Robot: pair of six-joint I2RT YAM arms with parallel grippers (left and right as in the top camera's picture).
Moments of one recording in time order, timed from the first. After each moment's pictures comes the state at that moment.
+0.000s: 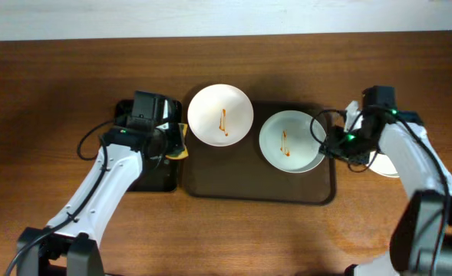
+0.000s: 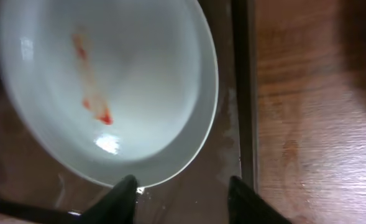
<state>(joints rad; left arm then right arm) -0.22 1.57 1.09 -0.61 0.08 -0.36 -0.12 1.73 1.16 -0.88 -0.31 0.15</state>
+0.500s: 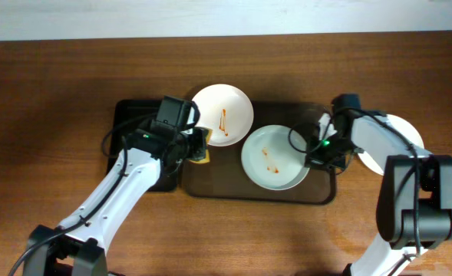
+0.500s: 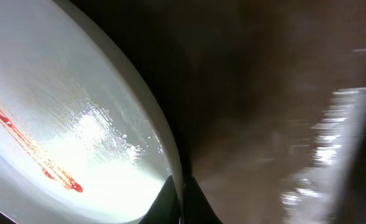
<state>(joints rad) -0.37 1.57 1.09 -0.58 0.12 -0.36 0.00 1.91 1.16 -0.84 -0.35 0.20</state>
